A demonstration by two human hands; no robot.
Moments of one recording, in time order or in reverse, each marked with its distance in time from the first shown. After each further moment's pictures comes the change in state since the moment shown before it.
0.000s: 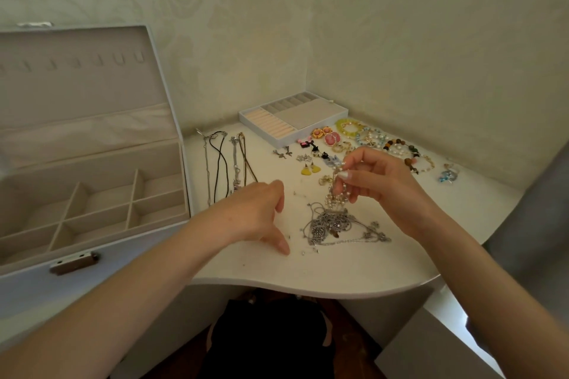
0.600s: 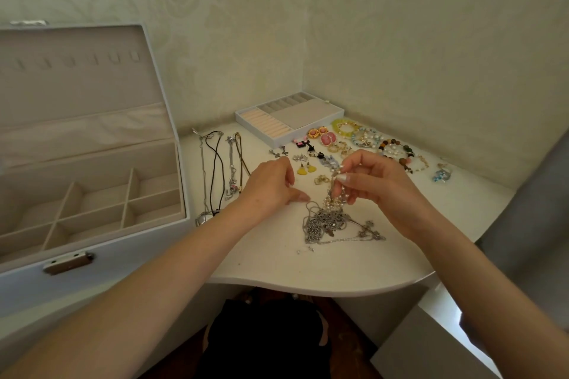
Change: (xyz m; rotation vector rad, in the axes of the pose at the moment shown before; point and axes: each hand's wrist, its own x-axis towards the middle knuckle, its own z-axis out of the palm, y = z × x) left_hand 0.062 0.003 0.017 -0.325 0.369 0.005; right_hand -0.004 0.003 -0.003 -0.012 0.010 0.016
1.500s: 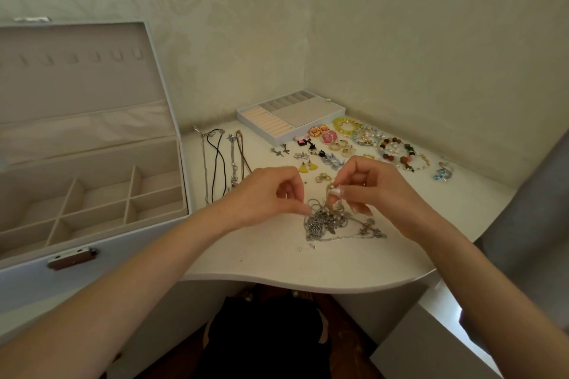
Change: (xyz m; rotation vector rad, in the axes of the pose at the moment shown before) left_hand -0.041 0.001 -0.026 -0.160 -0.158 0.216; right_hand -0.003 0.002 0.002 -0.122 -0.057 0.029
